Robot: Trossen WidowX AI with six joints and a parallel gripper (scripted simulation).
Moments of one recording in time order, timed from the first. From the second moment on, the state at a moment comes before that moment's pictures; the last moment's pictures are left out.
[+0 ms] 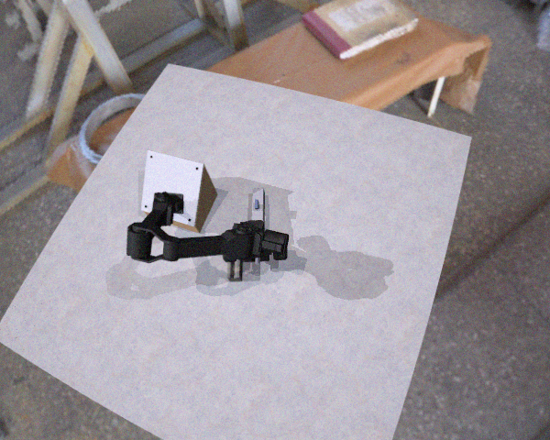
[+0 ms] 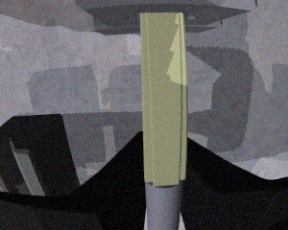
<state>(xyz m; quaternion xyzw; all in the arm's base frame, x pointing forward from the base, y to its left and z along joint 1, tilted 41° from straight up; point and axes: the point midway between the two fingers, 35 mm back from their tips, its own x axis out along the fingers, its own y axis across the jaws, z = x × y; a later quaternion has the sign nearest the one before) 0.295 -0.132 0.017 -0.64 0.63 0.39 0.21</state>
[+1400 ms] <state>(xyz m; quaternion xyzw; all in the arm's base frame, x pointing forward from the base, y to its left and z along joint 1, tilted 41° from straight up) 0.307 -0.167 0.052 -0.64 0.63 0.39 0.21</state>
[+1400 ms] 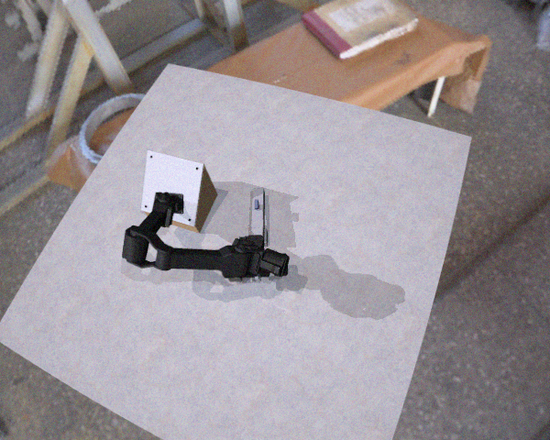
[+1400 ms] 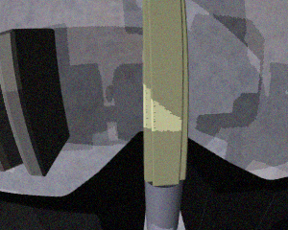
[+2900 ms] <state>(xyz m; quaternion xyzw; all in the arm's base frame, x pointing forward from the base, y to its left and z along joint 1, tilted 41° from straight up) 0.309 -0.164 0.069 -0.64 0.63 0.39 0.21</state>
